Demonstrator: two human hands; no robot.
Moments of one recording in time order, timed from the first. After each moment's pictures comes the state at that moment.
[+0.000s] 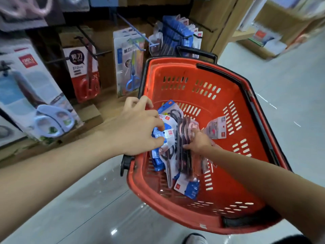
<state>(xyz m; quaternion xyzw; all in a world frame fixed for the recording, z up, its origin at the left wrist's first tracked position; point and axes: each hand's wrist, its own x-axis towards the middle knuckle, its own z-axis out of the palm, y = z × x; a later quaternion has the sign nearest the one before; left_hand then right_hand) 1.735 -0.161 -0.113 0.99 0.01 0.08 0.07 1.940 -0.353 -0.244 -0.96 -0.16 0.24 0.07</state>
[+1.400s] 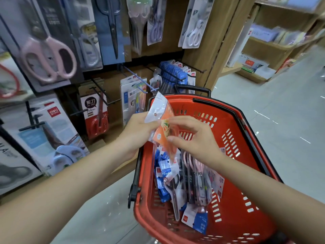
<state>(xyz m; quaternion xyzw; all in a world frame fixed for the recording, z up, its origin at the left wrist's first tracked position) 1.761 -0.148 -0.050 0.69 0.23 0.13 0.67 1.884 -0.310 -0.080 -0.72 -0.50 0.02 0.48</state>
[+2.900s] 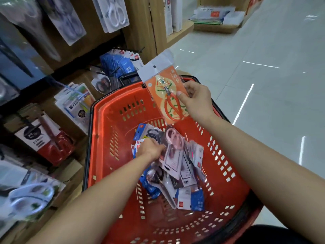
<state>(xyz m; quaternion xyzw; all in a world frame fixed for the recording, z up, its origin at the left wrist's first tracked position) 1.903 -0.250 -0.206 0.85 0.37 -0.10 0.35 2.011 -0.400 -0.101 -0.78 -0.16 -0.02 0.61</state>
